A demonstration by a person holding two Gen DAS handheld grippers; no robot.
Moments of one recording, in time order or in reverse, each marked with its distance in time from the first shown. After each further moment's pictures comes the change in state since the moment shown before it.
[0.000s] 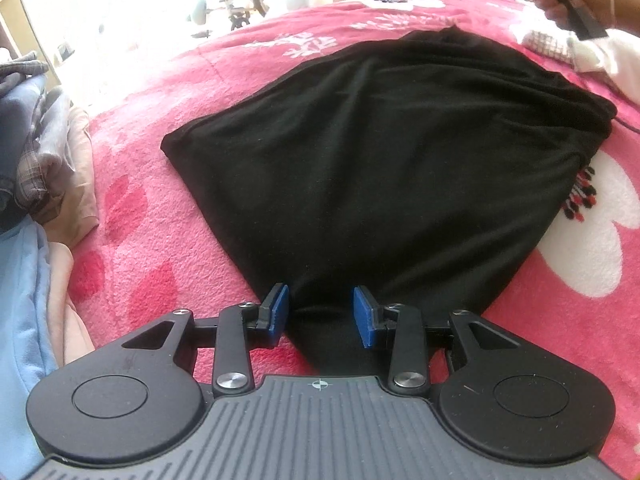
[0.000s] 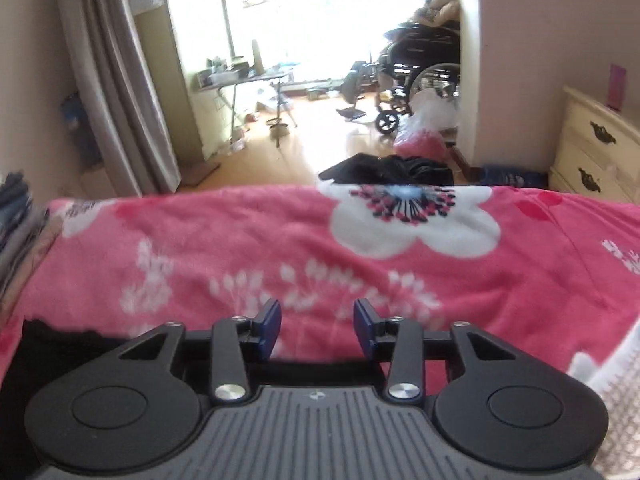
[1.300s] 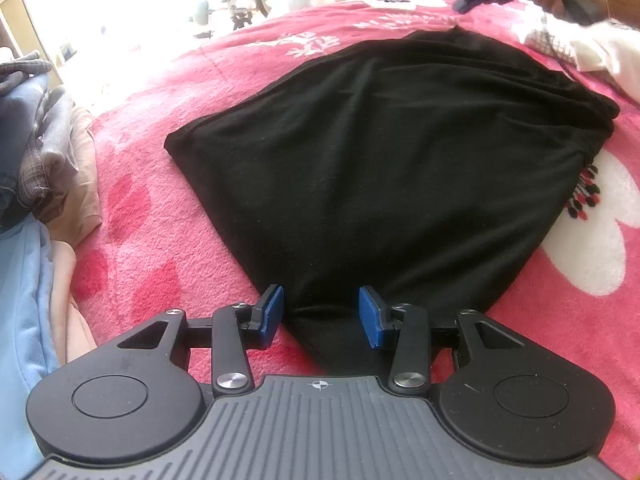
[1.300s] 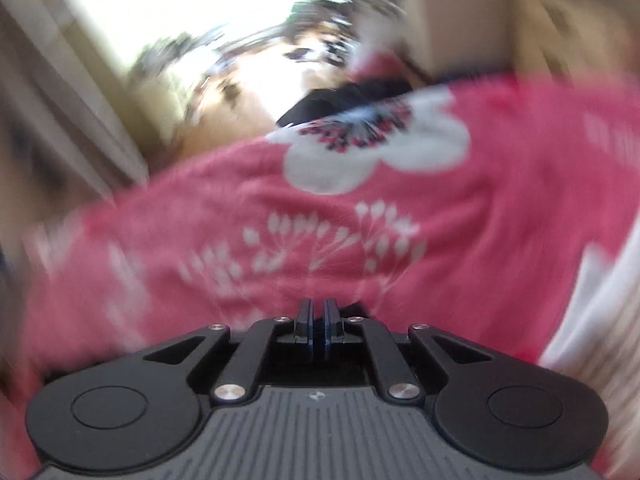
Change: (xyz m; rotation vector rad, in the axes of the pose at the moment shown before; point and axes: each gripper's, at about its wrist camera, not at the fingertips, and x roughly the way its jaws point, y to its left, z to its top) left arm 0.003 0.000 -0.003 0.002 -0.002 0.009; right arm 0.019 -0.040 0.005 0.422 0.197 0.015
